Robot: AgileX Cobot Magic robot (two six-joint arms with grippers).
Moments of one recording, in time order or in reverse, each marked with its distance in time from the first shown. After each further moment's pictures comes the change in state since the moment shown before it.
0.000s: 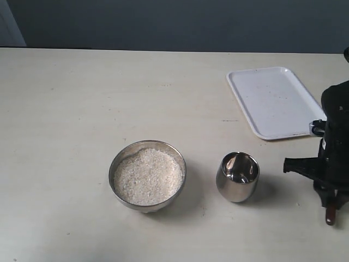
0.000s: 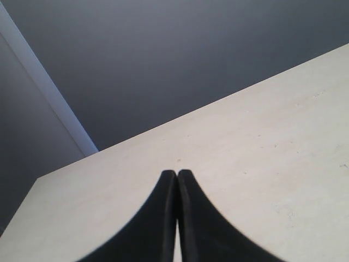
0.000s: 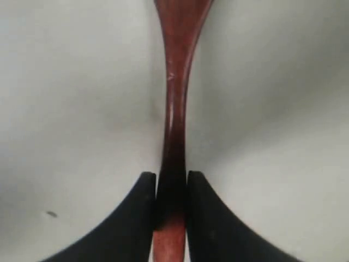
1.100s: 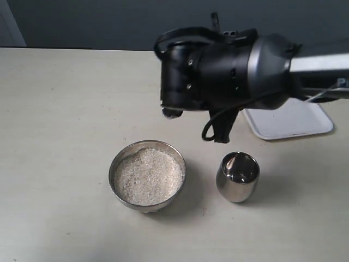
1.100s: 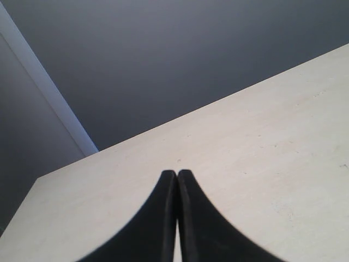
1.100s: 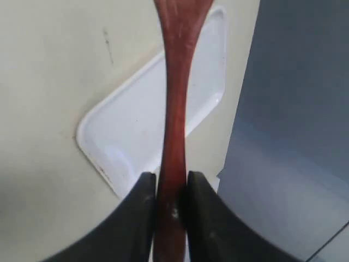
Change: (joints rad) left arm 0.000 0.000 0.000 0.000 0.000 0.000; right arm 0.728 0.110 -0.511 -0.734 0.327 -0.738
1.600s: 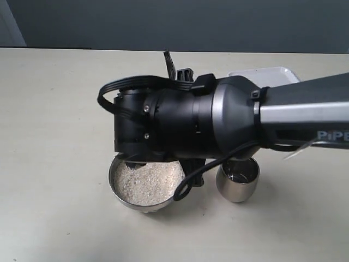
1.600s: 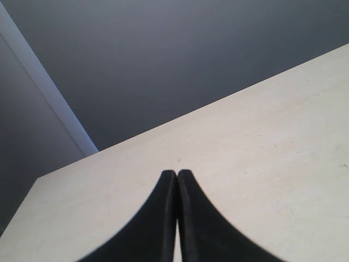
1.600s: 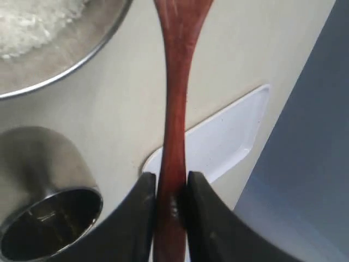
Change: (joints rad) left arm 0.000 0.000 0.000 0.000 0.000 0.000; right arm 0.191 0.012 0.000 0.137 0.000 -0.102
